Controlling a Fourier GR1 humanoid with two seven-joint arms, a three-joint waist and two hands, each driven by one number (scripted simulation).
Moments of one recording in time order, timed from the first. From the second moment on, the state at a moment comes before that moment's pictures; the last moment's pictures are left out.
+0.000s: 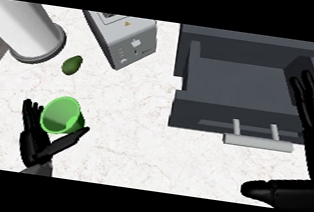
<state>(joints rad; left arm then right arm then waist) -0.13 0.05 0.25 -0.81 0.36 0.28 -0.84 -0.12 -0.09 -0.06 -2.06 -0.16 0.13 0.17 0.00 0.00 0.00</state>
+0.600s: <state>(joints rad) -0.22 0.06 0.29 -0.63 0.42 0.16 -0.93 -0.12 -0.08 -0.04 -2.08 -0.14 0.11 0.19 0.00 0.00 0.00</state>
